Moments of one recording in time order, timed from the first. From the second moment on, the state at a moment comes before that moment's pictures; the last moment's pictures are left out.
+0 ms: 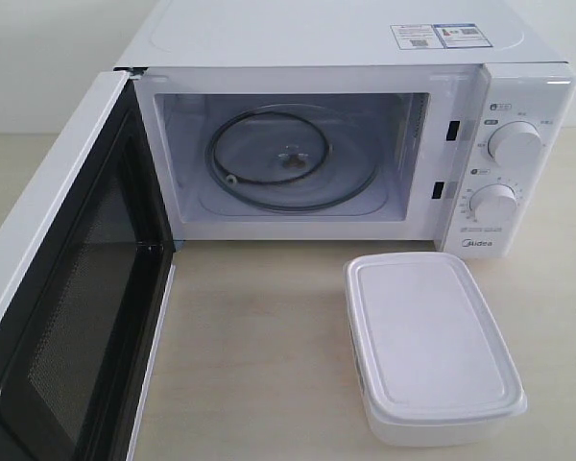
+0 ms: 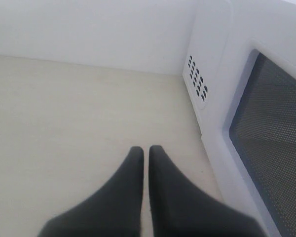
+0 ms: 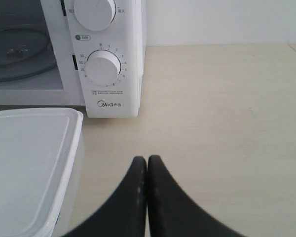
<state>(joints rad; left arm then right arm) 0.01 0.00 0.00 -0.18 0.29 0.03 0.04 0.00 -0.01 0.00 0.37 0.00</state>
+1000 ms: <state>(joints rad) 0.01 0.00 0.00 -0.18 0.29 0.03 0.04 0.00 0.00 0.00 -0.11 -0.07</state>
